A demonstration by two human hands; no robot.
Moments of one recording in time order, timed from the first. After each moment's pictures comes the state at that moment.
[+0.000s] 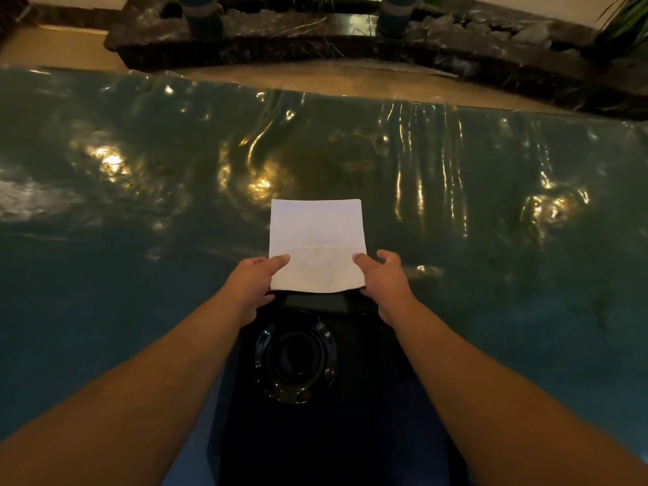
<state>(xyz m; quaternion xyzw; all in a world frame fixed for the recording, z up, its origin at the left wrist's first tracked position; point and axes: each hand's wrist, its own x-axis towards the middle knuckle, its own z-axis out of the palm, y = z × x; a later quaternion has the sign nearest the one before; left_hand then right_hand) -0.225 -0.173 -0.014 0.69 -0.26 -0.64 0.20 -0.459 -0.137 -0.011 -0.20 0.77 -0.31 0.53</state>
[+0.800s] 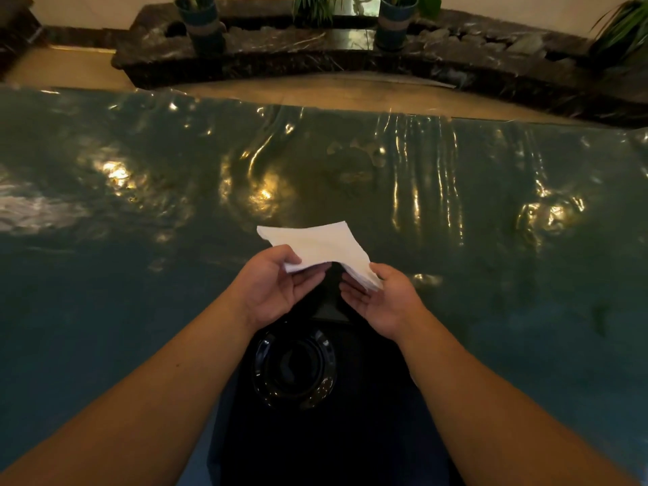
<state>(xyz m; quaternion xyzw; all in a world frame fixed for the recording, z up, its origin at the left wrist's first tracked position) -0.266 -0.168 0.063 0.48 -0.10 -0.81 0.33 -0.471 -0.128 -0.010 0.06 0.55 -0.45 0.70</state>
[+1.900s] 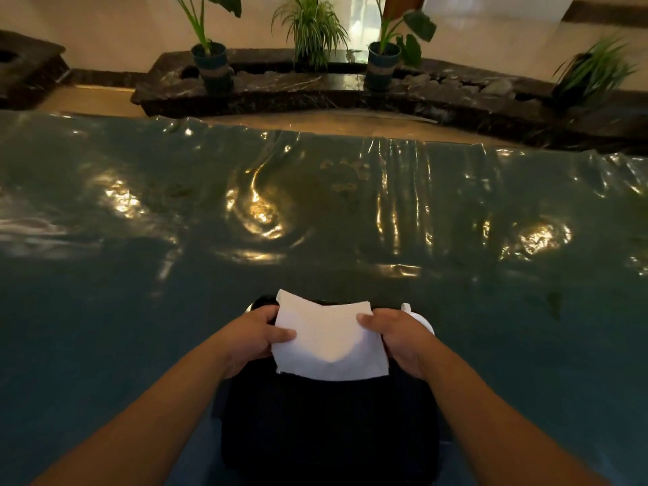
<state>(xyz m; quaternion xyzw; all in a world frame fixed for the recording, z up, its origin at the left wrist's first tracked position) -0.220 -0.041 0.054 0.58 -0.39 -0.71 0.10 -0.491 0.005 0.043 -0.21 0.65 -0.29 0.67</state>
